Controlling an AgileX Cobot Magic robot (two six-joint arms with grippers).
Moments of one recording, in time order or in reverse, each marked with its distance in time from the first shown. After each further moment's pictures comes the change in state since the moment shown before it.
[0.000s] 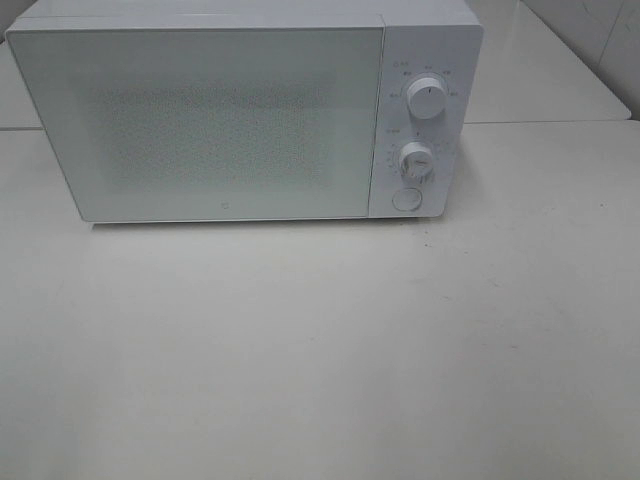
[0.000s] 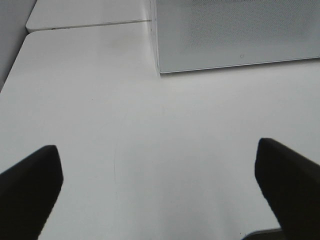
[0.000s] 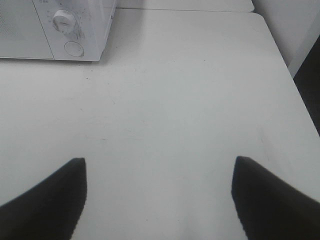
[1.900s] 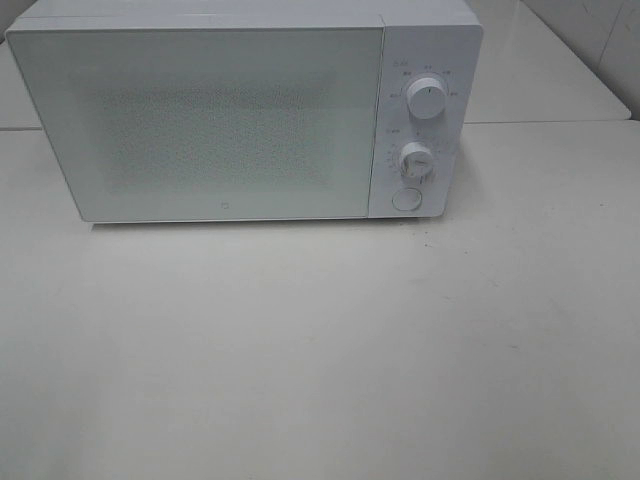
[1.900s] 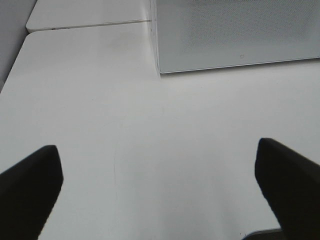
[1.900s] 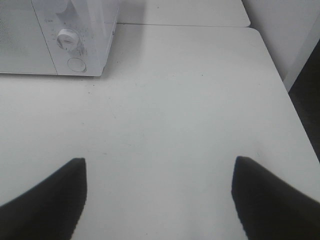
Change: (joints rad) left arm 0.000 -0.001 0.000 0.000 0.000 0.000; right arm 0.000 0.049 -0.061 0.000 -0.018 0.000
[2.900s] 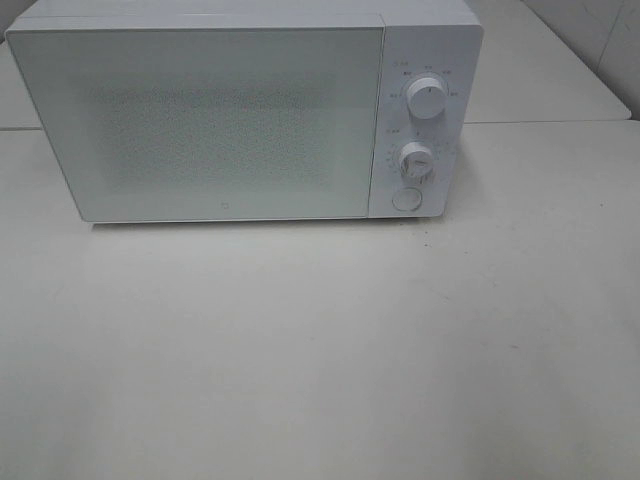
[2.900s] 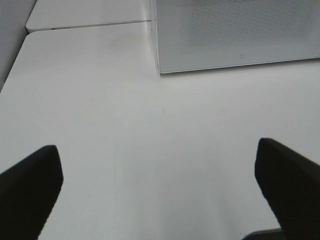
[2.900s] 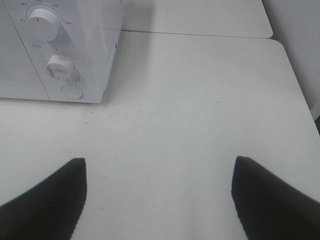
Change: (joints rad) left arm 0.000 0.000 0.000 0.000 0.000 0.000; right arm 0.000 0.538 -0.004 0.000 -0.459 0.000
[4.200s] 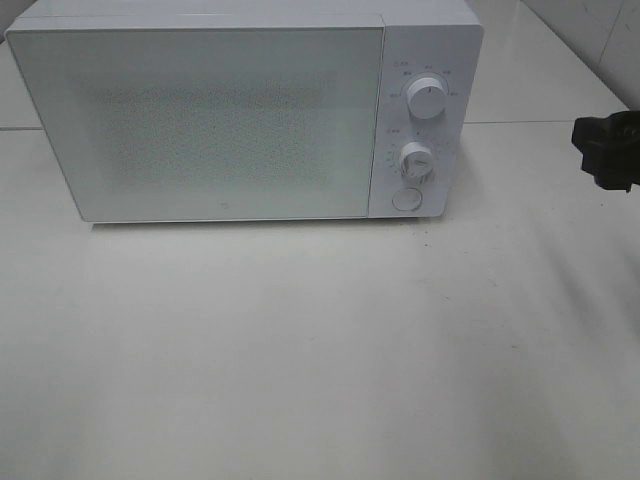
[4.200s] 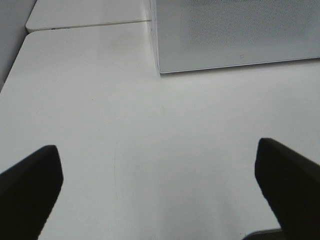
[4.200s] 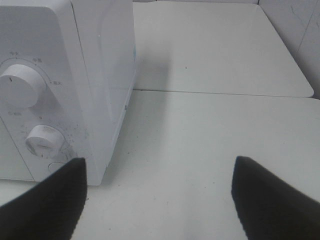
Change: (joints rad) left arm 0.000 0.000 0.000 0.000 0.000 0.000; right arm 0.000 0.571 0.192 0.045 -1.008 -0.020
